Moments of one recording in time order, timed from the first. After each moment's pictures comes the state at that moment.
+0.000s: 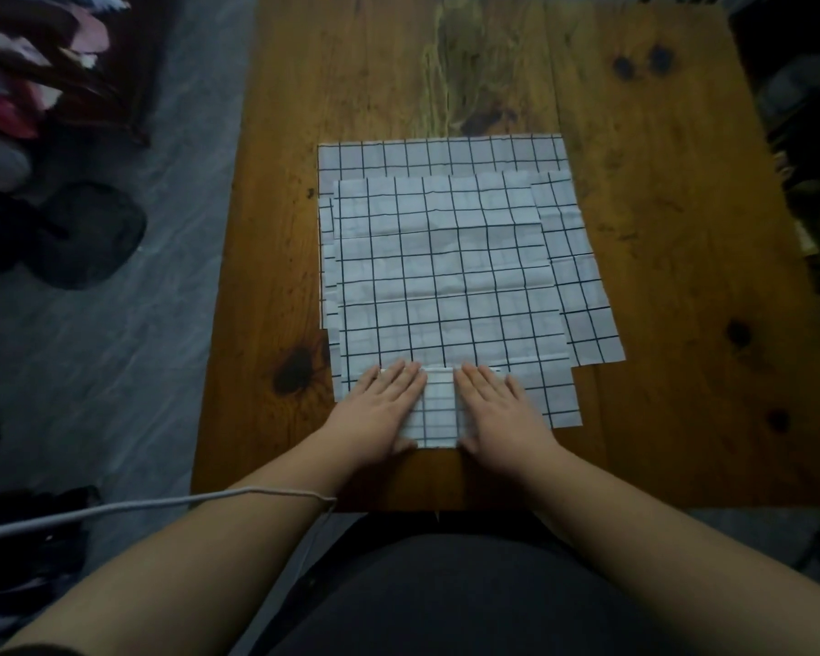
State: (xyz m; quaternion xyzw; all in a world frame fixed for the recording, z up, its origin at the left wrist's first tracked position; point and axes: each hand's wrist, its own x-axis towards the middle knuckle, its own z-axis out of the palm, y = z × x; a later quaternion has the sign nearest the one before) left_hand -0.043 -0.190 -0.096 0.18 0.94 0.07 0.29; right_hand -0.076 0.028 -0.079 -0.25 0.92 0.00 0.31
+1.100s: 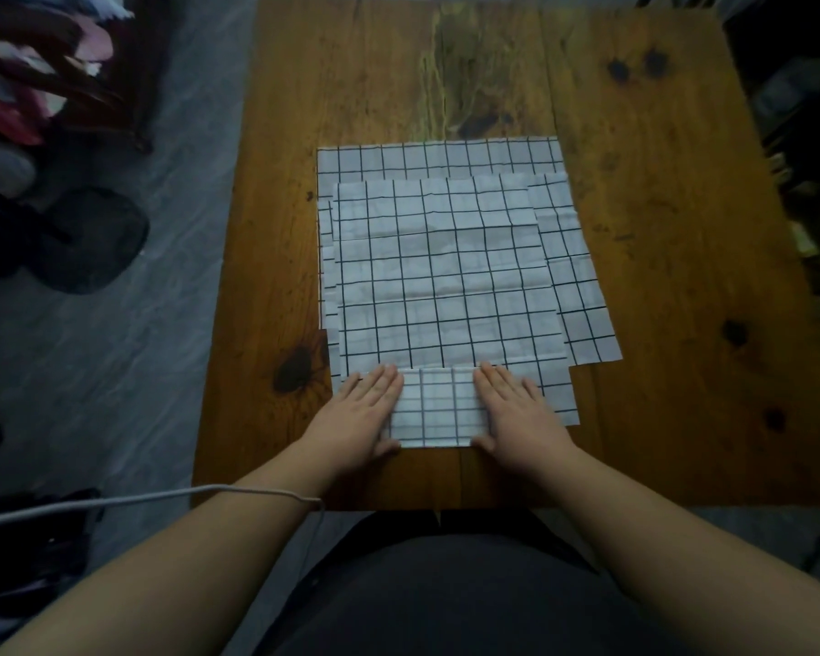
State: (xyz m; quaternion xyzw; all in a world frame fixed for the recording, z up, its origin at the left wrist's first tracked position) left_hand -0.029 -0.209 -0.097 0.15 0.94 0.08 0.30; right_hand -0.078 0.052 -0.082 -0.21 0.92 -0.02 0.32
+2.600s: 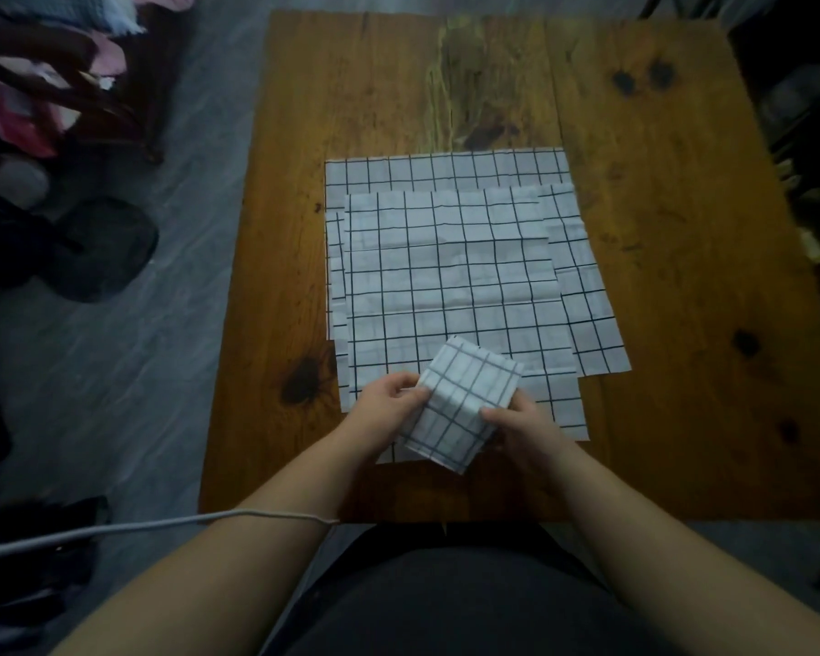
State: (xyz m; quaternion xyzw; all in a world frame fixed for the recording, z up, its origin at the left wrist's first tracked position) left_hand -0.057 -0.175 -0.044 -0.24 0.69 0.62 0.28; right_hand -0.079 0.034 -0.050 0.17 0.62 -0.65 0.41
